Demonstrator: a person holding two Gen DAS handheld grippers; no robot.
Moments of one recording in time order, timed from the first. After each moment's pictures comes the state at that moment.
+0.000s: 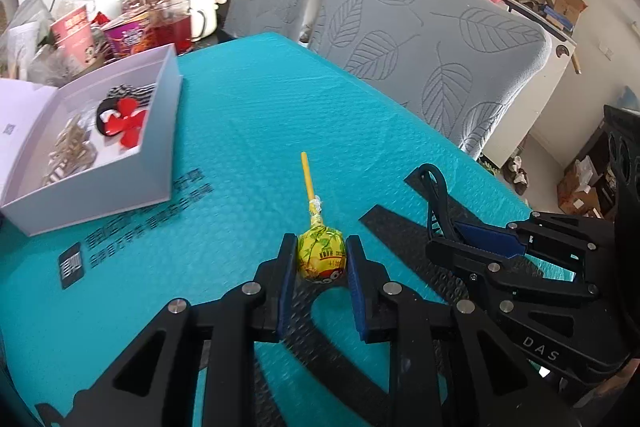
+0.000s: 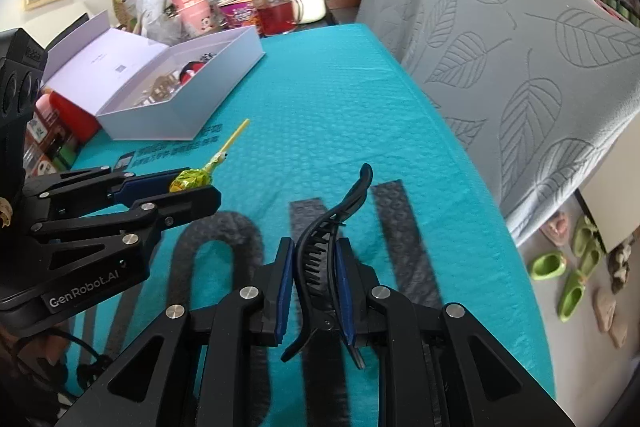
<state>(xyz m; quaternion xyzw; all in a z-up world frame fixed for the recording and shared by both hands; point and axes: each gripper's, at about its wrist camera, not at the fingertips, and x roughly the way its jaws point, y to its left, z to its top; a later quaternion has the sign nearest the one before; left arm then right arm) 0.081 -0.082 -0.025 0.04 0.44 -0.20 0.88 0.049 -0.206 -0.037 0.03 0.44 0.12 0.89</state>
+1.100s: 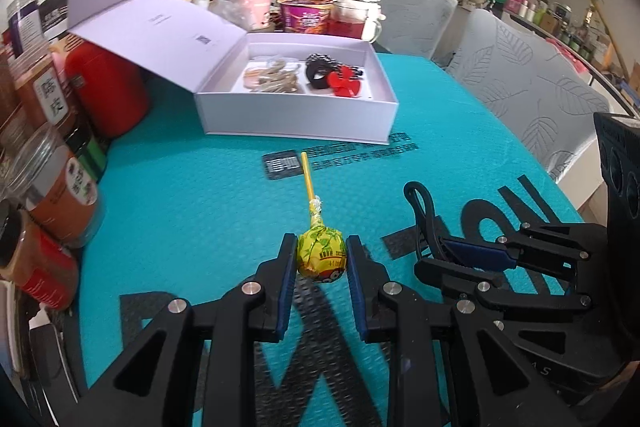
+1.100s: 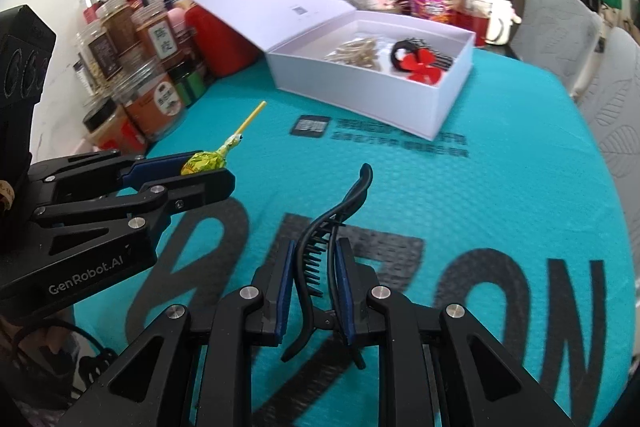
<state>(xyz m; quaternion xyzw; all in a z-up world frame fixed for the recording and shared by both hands) 0.006 0.081 -0.008 -0.03 0.42 -0.03 0.91 0.024 -0.032 -0.028 -0.06 0.43 0.31 0.84</state>
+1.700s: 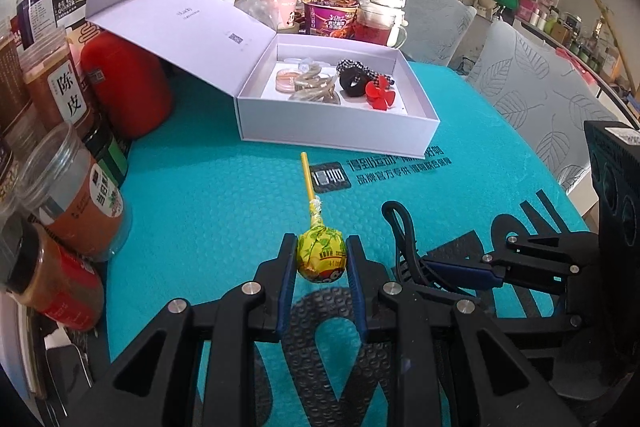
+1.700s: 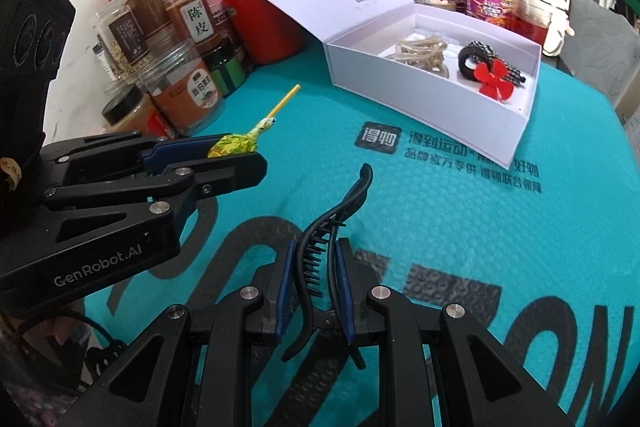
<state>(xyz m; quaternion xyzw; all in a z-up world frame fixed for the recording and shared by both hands) 0.024 0.125 -0.001 -0.04 0.42 -0.03 0.91 0.039 0.022 -0.027 -0.08 0.44 0.36 0.82</state>
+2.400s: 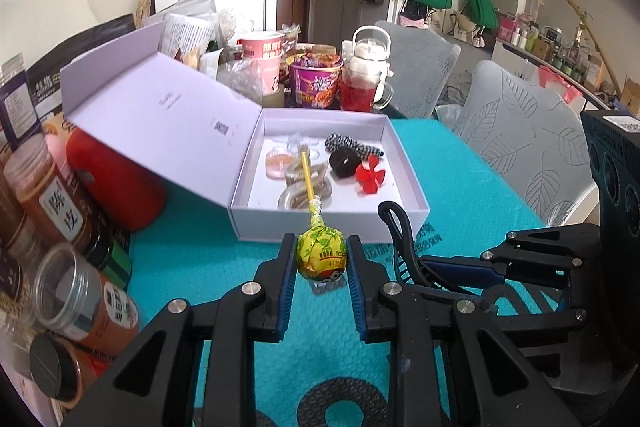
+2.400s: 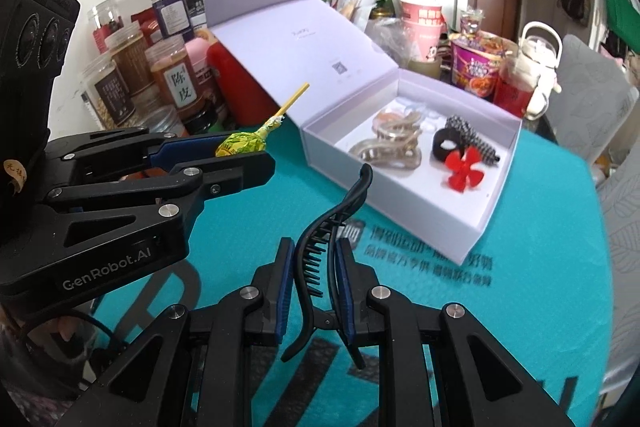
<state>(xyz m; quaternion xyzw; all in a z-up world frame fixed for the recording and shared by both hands) 0.073 0.126 0.056 -0.02 0.36 -0.06 0.93 0.084 0.025 0.033 -0.09 0.39 0.34 0.85</state>
